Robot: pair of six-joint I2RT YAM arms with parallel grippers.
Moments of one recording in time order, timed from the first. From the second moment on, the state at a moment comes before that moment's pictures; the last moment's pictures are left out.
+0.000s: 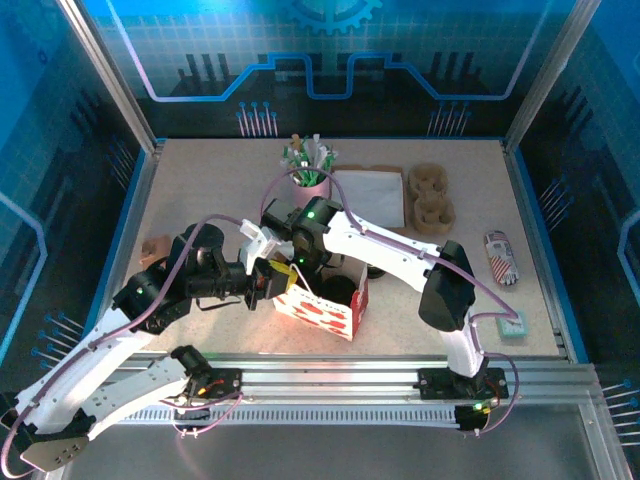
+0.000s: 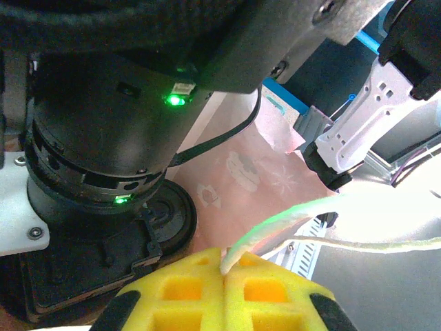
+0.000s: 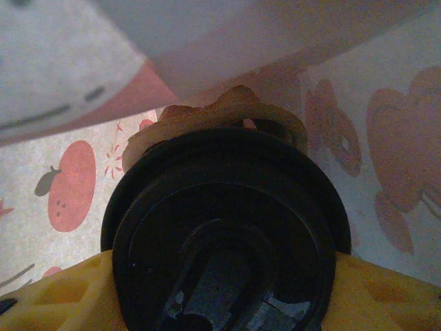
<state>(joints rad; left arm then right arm) -0.69 0.79 0.98 -0.68 0.49 -0.24 1.00 2.01 1.91 -1.32 -0.04 0.06</state>
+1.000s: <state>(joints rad) -0.69 0.78 0.98 -0.68 0.48 -0.22 1.00 1.95 1.80 -1.22 -0.03 0.07</state>
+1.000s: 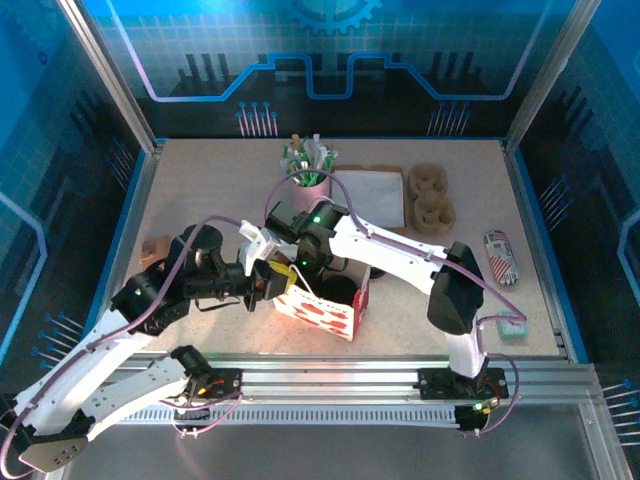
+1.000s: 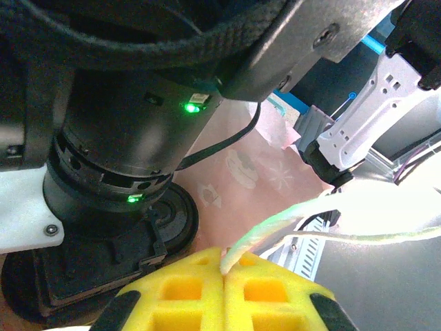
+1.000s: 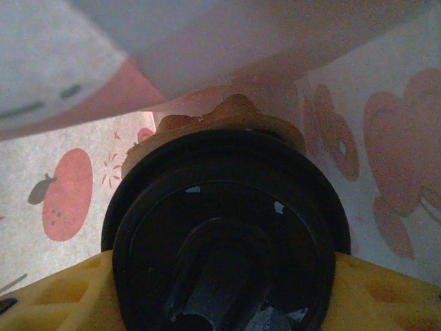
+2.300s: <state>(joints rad) -0.69 0.74 0.97 -0.68 0.45 -0.21 1.00 1.91 1.72 -1.14 -0.03 0.10</state>
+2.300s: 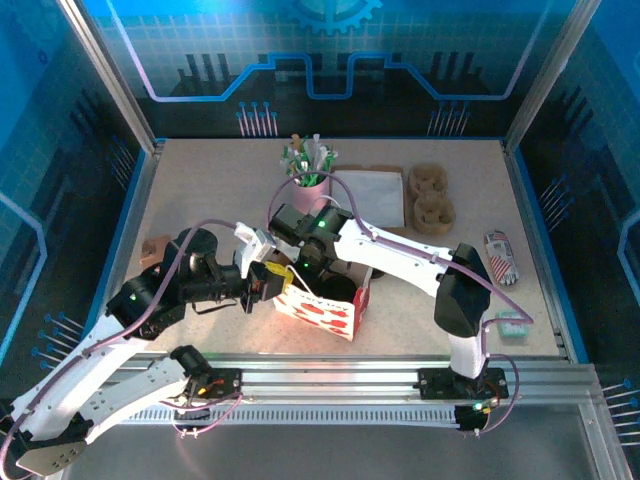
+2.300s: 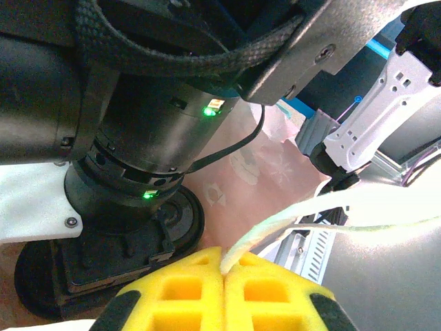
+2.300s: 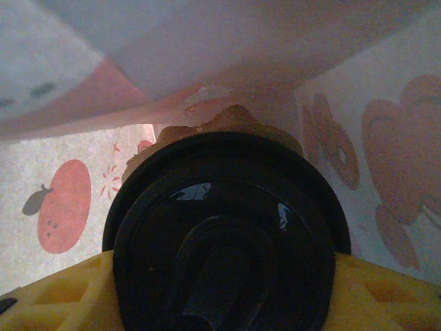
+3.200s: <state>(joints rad) -0.69 0.74 0.97 -0.68 0.45 -0.21 1.00 1.90 1.70 -1.11 -0.03 0.11</state>
